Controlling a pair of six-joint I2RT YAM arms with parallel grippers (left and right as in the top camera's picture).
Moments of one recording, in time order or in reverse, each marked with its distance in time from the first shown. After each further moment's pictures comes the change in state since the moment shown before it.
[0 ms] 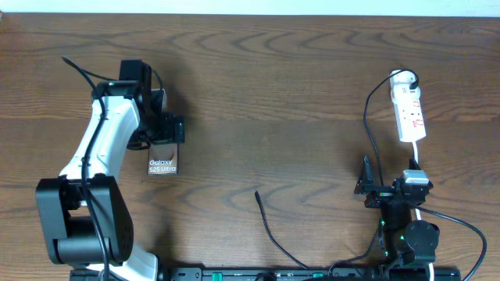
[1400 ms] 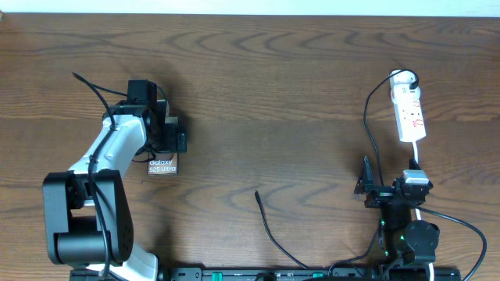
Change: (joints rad) left arm 0.000 0.000 -0.214 0.307 -0.046 0.007; right arm 0.000 0.000 0.000 0.000 0.000 0.000
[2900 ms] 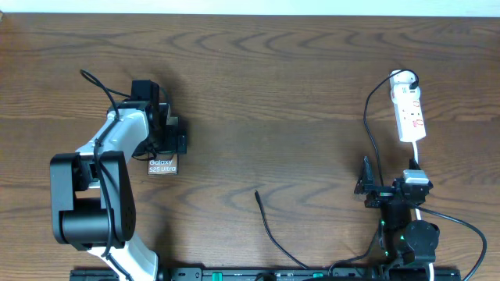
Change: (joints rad) left arm 0.006 0.105 0.036 -0.011 -0.014 0.017; right arm 0.000 0.000 0.000 0.000 0.000 0.000
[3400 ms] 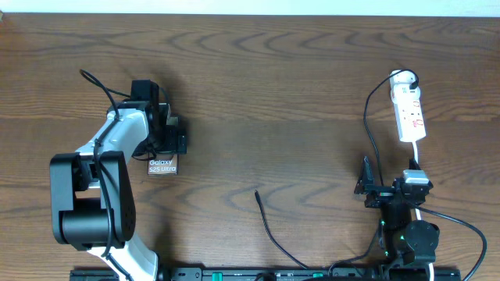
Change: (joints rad) left arm 0.000 0.000 0.000 0.000 0.003 0.005; right arm 0.000 0.000 0.000 0.000 0.000 0.000
